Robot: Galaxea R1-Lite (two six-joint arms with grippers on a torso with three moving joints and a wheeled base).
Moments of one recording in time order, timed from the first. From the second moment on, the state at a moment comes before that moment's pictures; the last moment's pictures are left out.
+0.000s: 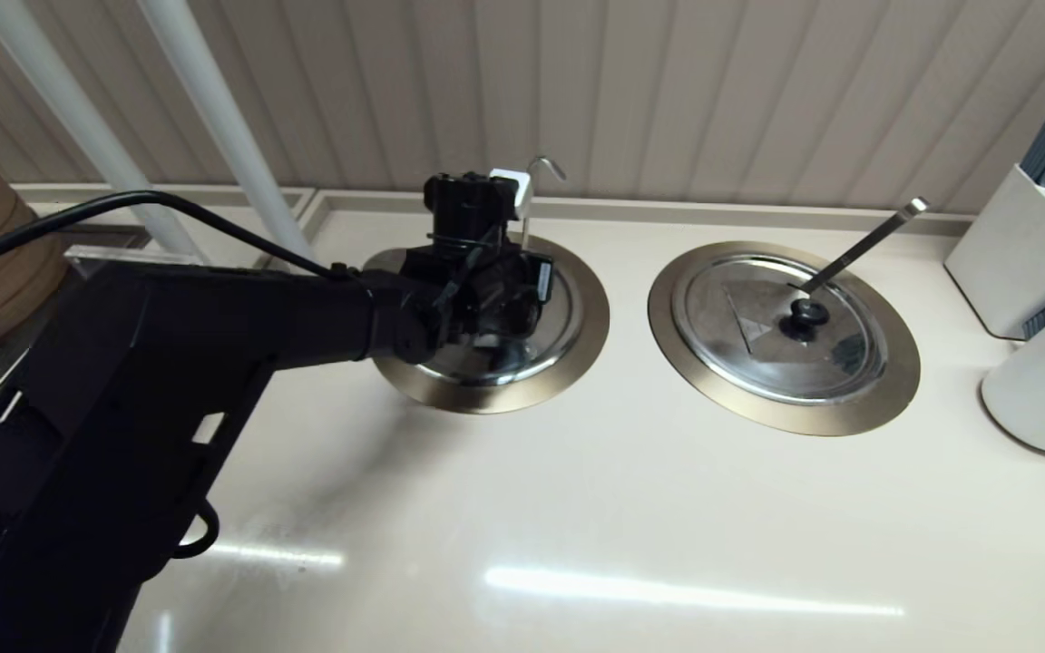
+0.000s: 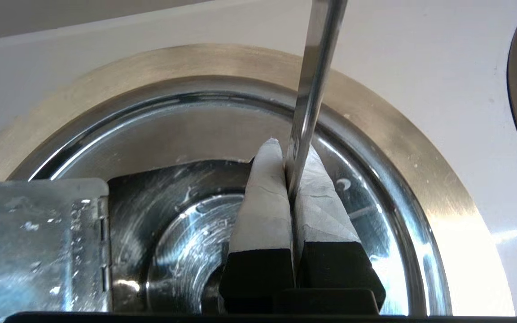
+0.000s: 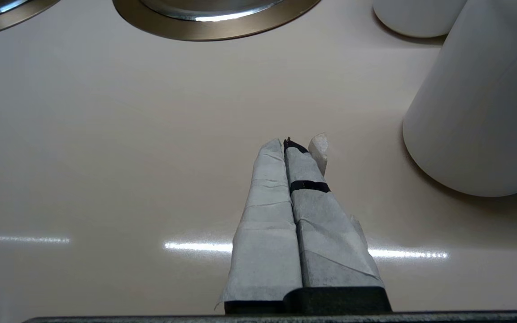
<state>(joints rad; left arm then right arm) -0.57 2.30 -1.94 -0.24 0.21 0.05 0.00 0.00 0.00 -0.02 -0.02 0.04</state>
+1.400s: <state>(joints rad) -0.57 2.39 -1.97 -0.40 0.21 0.06 0.00 0.00 0.00 -0.02 -0.02 0.04</state>
